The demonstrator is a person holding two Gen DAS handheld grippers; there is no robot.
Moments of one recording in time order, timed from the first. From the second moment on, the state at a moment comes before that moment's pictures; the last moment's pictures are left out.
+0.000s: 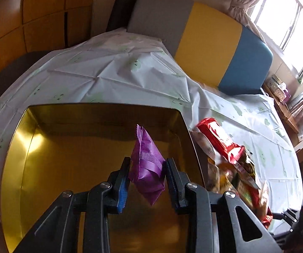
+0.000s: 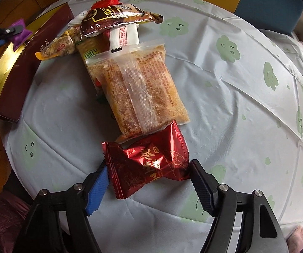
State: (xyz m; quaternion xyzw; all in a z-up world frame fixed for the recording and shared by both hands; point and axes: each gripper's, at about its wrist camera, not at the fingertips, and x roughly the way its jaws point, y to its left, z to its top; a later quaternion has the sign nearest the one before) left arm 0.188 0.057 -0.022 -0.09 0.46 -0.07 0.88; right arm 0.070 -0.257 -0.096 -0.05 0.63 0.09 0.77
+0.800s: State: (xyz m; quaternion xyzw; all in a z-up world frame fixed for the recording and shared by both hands) left arm 0.103 0.063 -0.015 -0.08 0.44 -0.06 0.89; right arm 0.075 -0.259 -0.101 -0.03 0.63 0.09 0.77
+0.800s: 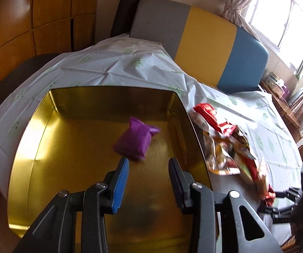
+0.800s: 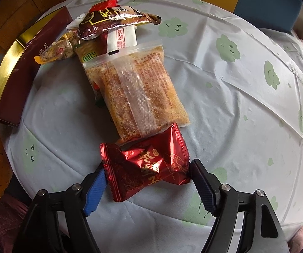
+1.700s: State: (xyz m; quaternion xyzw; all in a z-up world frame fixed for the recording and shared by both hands) left arm 0.050 0.097 -0.025 -0.07 0.44 -0.04 0.90; right arm 0.015 -0.187 -0.044 -0.02 0.56 0.14 0.82
